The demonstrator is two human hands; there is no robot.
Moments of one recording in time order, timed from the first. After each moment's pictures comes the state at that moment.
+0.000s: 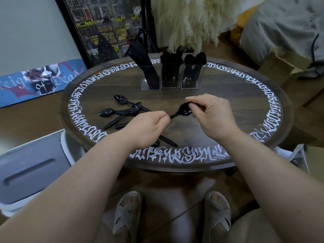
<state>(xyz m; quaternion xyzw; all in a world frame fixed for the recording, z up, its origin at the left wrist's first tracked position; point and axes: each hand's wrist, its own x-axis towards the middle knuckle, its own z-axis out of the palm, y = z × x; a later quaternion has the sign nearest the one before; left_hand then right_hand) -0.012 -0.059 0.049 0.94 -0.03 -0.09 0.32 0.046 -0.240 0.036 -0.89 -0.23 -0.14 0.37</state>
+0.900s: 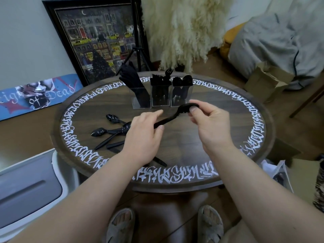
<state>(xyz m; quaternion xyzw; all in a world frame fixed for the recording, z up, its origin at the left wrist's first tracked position) 0.009 -0.084 0.051 0.95 0.01 0.11 0.29 0.058 -0.243 0.066 -0.70 -0.01 -0.07 0.71</state>
